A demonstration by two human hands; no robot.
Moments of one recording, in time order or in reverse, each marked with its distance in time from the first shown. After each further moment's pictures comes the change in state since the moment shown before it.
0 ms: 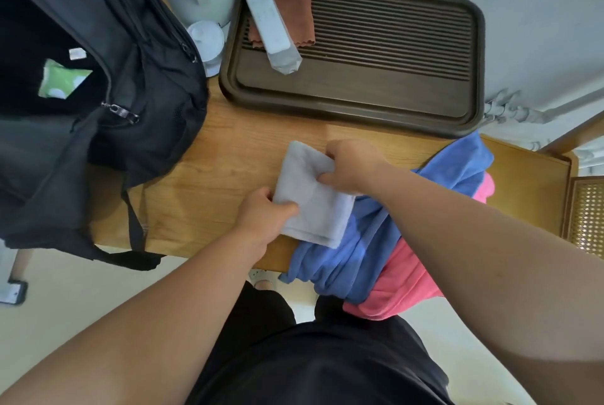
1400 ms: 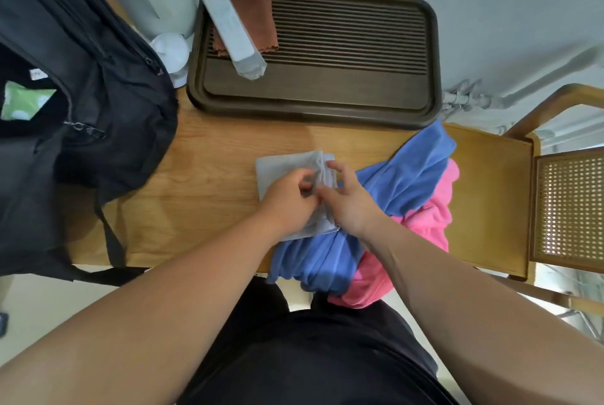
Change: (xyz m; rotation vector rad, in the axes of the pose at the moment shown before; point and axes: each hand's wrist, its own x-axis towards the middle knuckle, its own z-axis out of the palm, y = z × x) left_hand -0.001 0.033 0.056 0.315 -0.250 0.367; right_hand -0.070 0.023 0.065 1.075 0.165 0.273
